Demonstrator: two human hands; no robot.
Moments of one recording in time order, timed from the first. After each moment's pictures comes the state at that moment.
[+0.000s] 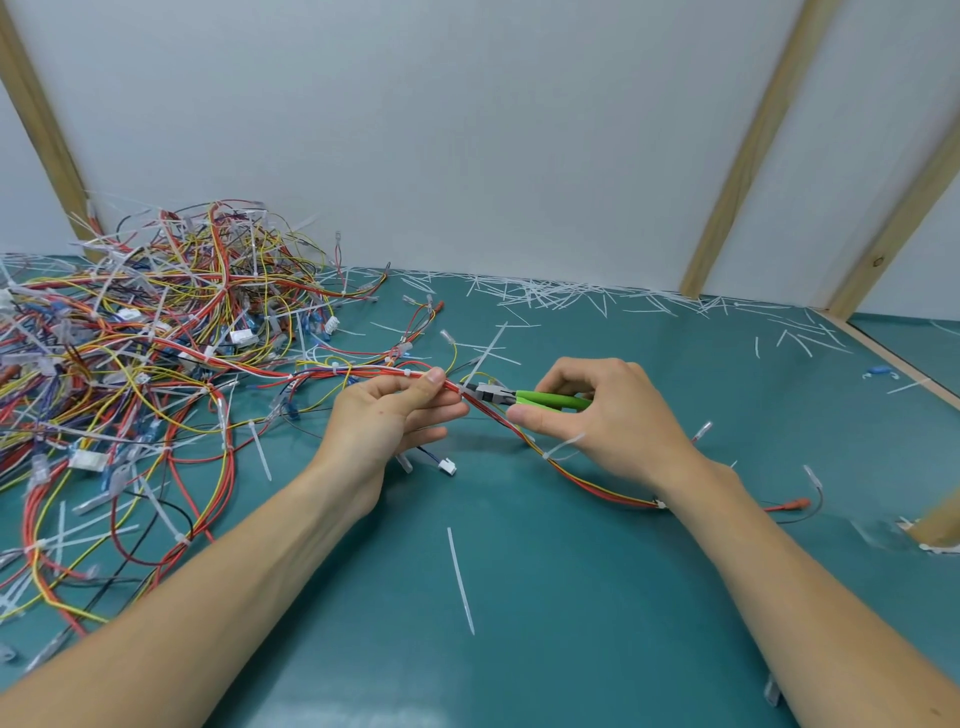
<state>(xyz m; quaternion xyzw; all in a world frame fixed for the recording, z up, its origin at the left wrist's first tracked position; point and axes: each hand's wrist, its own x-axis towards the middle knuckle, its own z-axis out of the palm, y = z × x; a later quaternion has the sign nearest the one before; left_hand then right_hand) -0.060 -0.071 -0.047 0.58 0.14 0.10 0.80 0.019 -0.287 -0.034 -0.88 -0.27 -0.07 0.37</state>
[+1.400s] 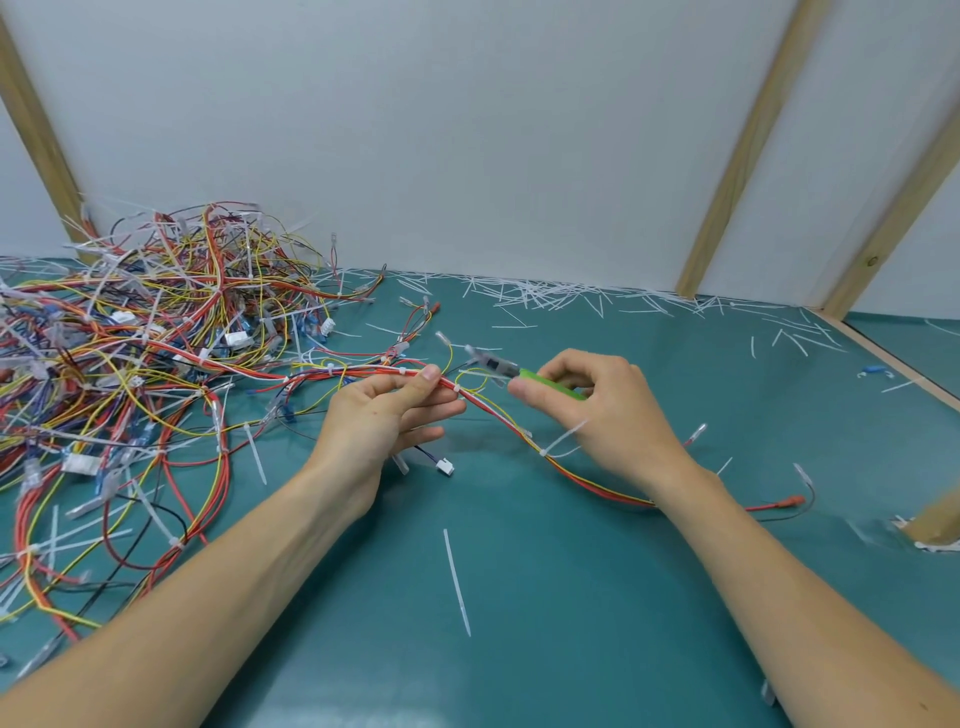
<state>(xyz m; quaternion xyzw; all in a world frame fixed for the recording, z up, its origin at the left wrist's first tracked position) -0.061 -0.071 -0.045 0.57 0.13 0.10 0.80 0.012 -0.281 -0.031 -0.86 -0.23 -0.07 0.45</state>
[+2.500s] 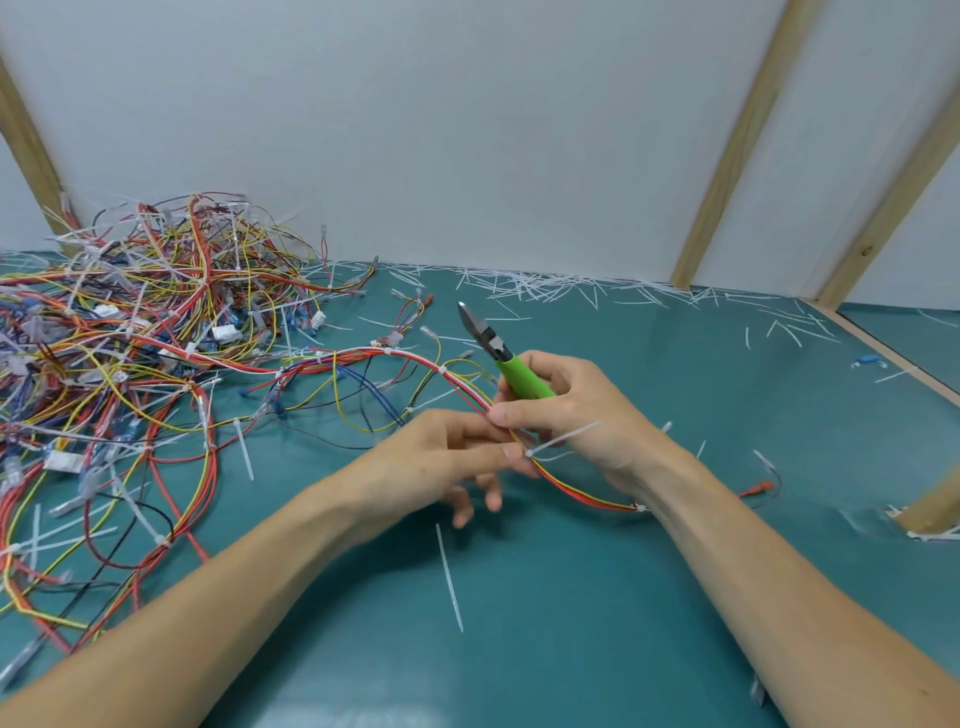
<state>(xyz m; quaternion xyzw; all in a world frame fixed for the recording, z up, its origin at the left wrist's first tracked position) -0.074 -0.098 -0.048 0.72 -0.09 -0.12 0.68 0.000 -0.271 -0.022 -0.72 -0.27 0.18 0.61</state>
